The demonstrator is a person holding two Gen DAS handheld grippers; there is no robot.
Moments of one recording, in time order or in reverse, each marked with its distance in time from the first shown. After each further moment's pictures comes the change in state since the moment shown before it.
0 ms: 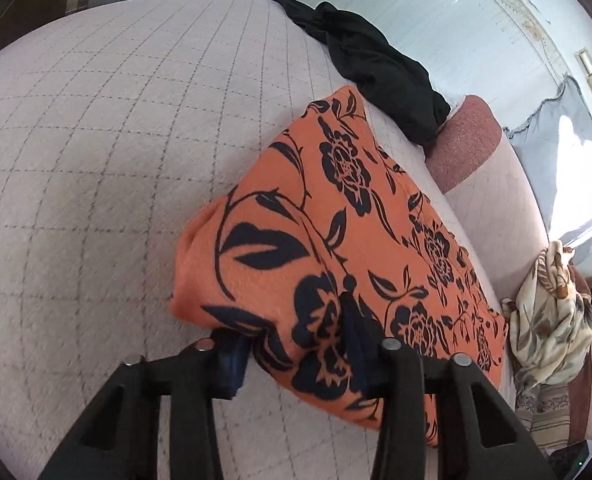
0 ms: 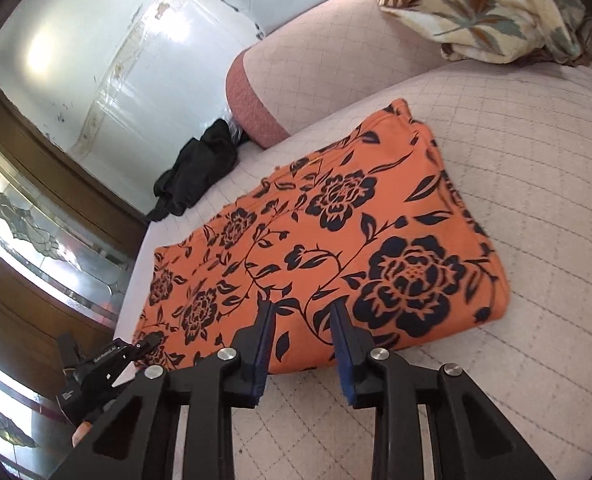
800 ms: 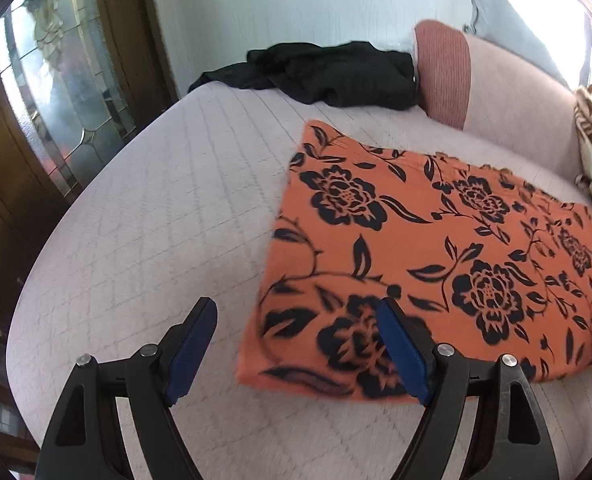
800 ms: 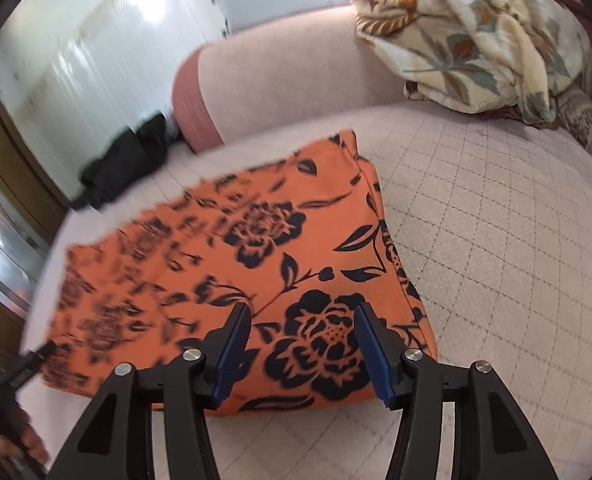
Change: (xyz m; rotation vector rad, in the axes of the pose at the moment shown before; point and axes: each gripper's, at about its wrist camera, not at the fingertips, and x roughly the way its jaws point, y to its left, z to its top) left arm -0.043 -0.040 0.005 0.562 -0.105 0.349; right arm 0.002 -0.006 0.019 -0.107 -0.069 -0.303
